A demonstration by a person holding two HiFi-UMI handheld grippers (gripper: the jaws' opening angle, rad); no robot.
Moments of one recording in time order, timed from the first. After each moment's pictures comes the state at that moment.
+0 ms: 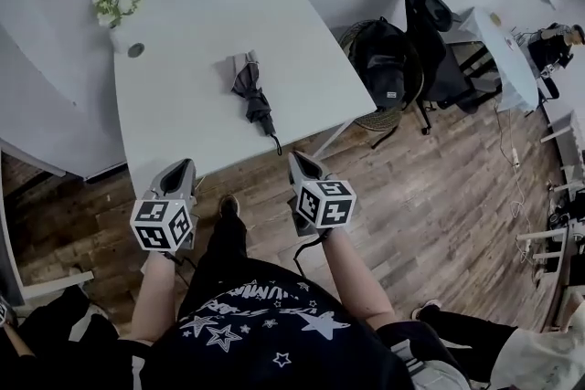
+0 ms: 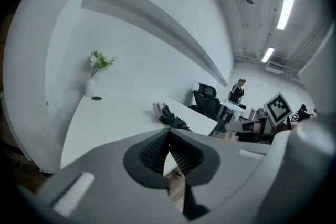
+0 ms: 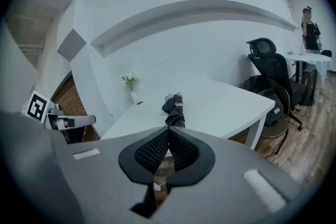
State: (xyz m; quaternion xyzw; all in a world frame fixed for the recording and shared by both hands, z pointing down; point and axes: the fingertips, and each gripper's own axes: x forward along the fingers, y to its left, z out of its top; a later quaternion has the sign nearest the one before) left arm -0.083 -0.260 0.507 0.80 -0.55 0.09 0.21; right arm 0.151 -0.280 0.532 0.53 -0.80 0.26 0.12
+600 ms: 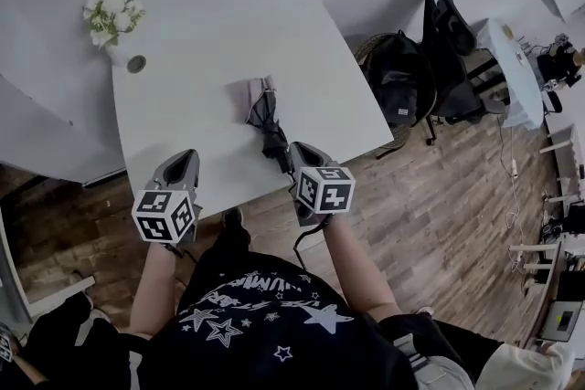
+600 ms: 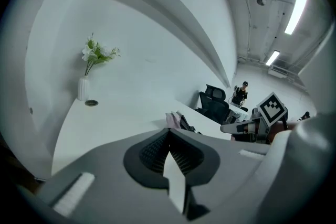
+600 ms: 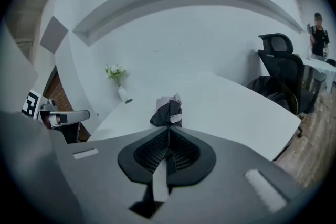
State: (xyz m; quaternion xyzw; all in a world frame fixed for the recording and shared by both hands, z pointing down) left arm -0.115 -0.389 0.513 0.80 -0.54 0.09 0.24; right arm 0.116 -0.417 0.548 0.53 -0.78 0.28 0.18
